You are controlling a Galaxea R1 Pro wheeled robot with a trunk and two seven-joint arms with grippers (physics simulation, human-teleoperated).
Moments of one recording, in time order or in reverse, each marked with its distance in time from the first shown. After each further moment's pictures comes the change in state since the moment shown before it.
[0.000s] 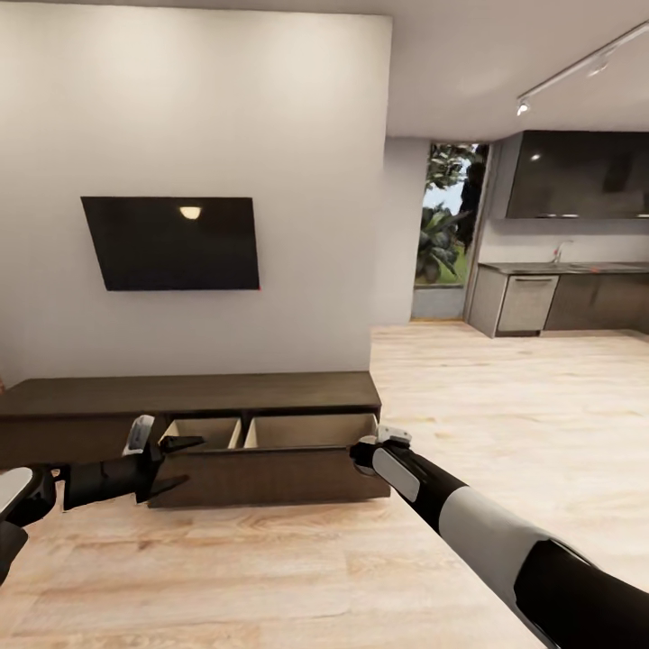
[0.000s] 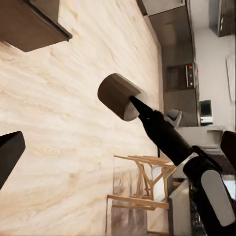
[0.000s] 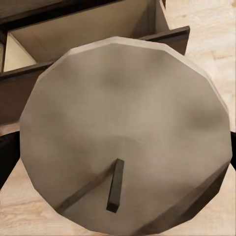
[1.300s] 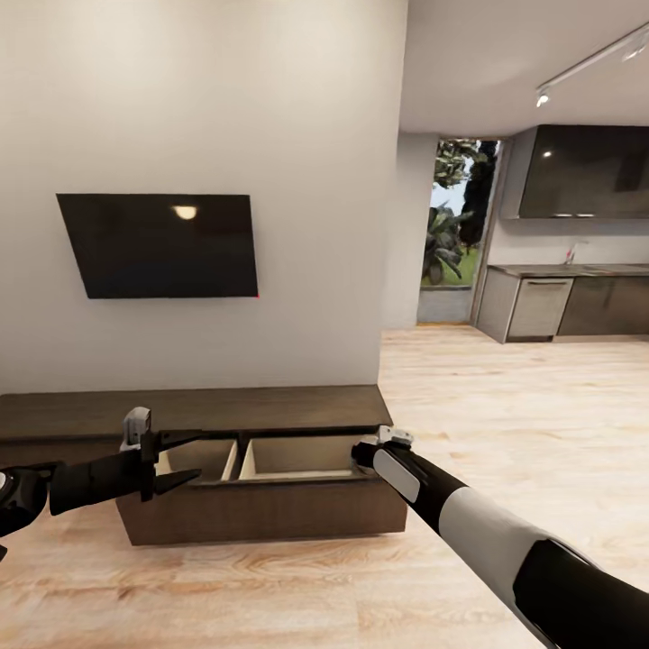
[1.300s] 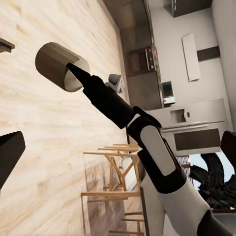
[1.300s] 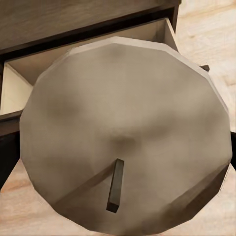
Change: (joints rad) left arm 0.075 0.045 0.001 -0.209 0.204 0.002 -0.002; right arm 0.000 0.001 0.001 0.015 -0.002 -0.018 -0.004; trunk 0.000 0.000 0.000
